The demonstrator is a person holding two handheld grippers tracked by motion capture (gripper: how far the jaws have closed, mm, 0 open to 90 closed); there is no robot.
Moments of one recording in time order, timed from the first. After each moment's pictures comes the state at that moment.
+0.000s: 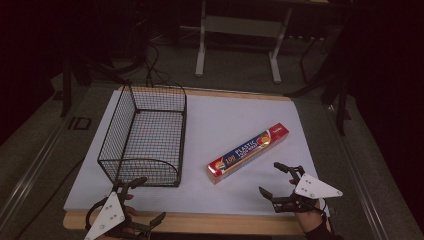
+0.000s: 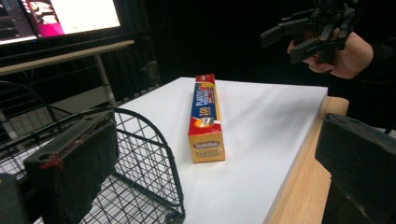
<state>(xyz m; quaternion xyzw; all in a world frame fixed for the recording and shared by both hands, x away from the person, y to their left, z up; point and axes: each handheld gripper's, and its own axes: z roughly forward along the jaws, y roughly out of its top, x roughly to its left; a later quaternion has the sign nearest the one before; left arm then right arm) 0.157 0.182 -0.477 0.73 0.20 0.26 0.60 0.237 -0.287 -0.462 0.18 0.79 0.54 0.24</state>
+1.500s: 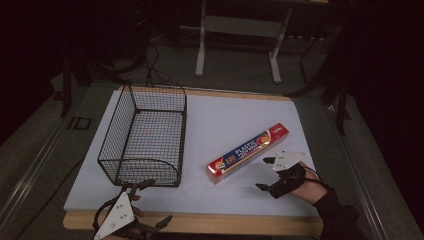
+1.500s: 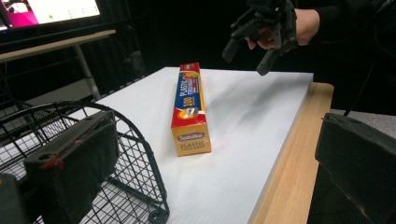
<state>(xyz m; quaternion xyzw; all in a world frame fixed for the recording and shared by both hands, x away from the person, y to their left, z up) 0.161 0.171 -0.482 0.75 0.18 0.25 0.59 0.306 -0.271 -0.459 0.13 0.92 0.34 0.13</state>
